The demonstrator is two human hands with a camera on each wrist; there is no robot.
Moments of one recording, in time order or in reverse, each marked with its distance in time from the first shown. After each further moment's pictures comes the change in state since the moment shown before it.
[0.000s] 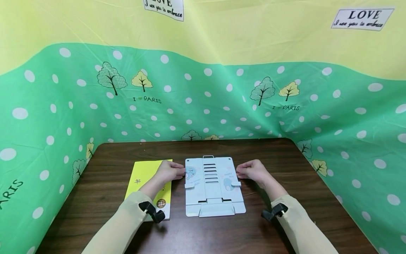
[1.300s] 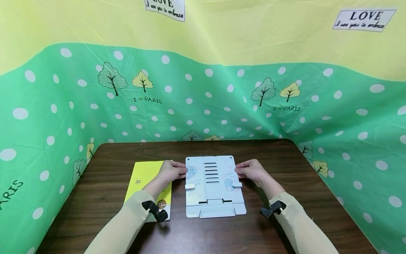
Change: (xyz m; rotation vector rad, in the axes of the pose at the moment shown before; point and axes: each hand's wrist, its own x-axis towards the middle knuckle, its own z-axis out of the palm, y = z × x) left_hand 0.003 0.004 0.008 -0.071 0.045 -0.026; right_hand 0.009 -0.003 0.007 -0.043 0.027 0.028
